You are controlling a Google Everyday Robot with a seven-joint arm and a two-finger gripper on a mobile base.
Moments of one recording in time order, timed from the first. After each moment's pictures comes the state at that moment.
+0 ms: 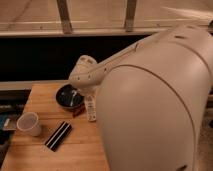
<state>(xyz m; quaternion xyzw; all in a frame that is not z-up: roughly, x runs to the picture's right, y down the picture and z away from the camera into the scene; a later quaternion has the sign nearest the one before) -0.089 0.021 0.774 -0.13 0.09 0.66 0.74</state>
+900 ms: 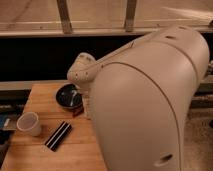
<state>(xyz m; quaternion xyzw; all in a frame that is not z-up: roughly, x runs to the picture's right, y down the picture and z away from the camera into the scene) -0.102 0.008 0.785 -0.14 0.08 0.66 0.74</state>
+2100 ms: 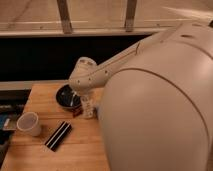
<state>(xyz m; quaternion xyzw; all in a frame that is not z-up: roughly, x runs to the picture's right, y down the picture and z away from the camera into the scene) -0.104 0.021 0.765 -0.13 0.05 0.66 0.74</state>
